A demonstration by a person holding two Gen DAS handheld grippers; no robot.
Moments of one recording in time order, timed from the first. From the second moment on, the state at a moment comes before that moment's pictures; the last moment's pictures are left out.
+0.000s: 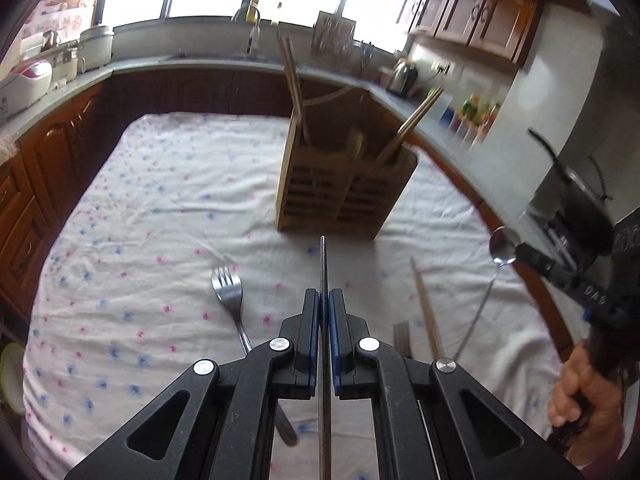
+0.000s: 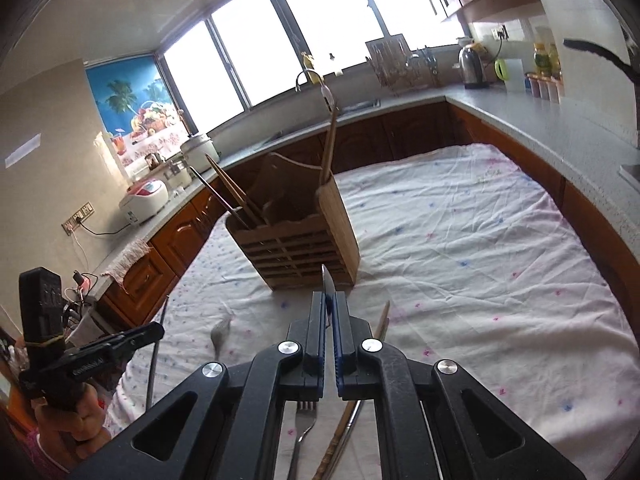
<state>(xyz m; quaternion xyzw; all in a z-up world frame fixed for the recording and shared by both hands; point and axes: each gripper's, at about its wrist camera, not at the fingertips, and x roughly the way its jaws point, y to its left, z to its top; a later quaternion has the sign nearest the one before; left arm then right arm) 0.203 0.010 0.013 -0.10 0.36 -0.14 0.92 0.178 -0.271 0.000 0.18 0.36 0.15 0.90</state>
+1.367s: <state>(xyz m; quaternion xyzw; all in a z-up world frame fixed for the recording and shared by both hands) 0.164 0.039 0.066 -0.13 0.27 -0.15 0.94 0.177 -0.273 0.030 0.18 0.31 0.14 0.92</state>
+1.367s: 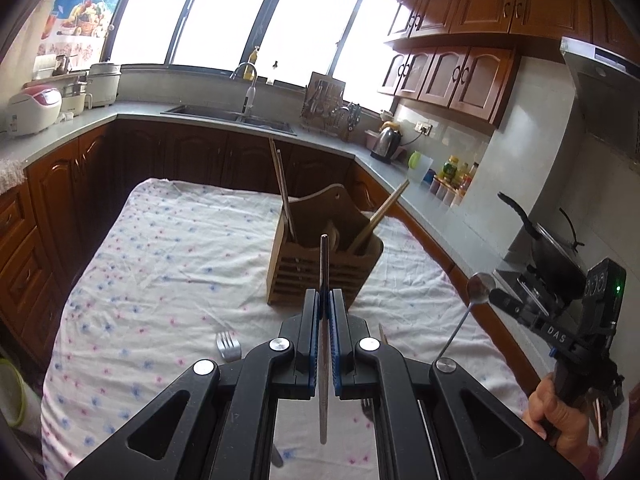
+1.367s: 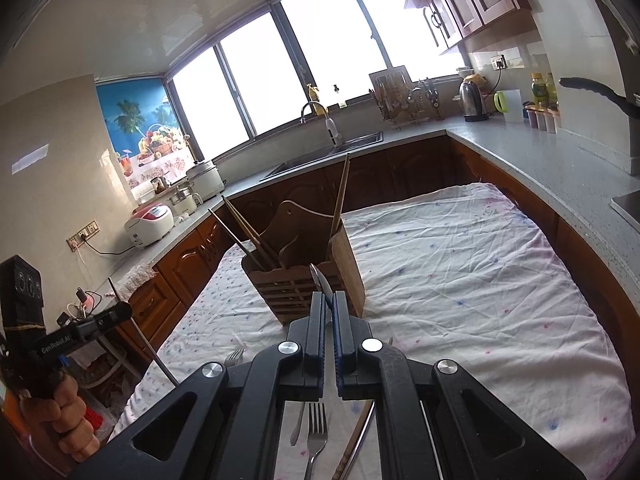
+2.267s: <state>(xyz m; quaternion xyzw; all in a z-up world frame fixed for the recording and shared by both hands) 0.278 0.050 0.119 -0.14 0.16 -0.13 0.97 0.302 -0.249 0.082 0.12 0.21 0.11 0.96</state>
